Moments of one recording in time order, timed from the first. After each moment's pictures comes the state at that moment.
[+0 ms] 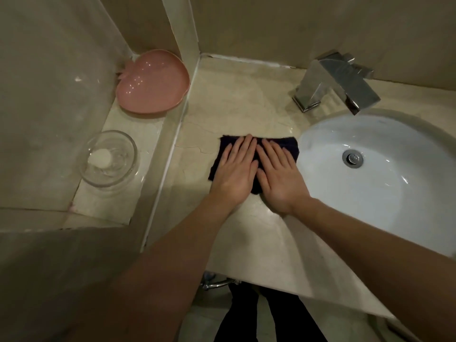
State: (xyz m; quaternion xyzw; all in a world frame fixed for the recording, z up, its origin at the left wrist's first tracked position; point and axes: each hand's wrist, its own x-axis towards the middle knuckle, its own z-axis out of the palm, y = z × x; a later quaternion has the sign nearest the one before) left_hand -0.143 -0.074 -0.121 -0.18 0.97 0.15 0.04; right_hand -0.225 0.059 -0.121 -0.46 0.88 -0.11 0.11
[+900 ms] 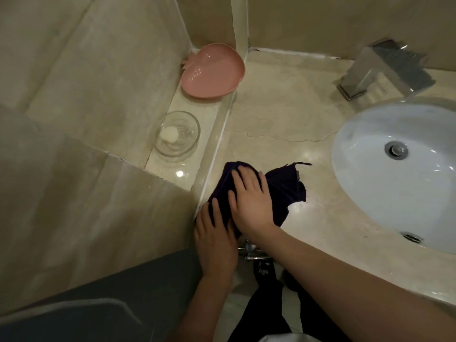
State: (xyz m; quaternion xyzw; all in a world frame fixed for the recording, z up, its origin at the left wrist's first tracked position) left_hand 0.085 -0.022 -0.097 -0.49 0.86 0.15 0.00; right_hand -0.039 -0.010 -0.093 -0.43 0.88 -0.17 0.12
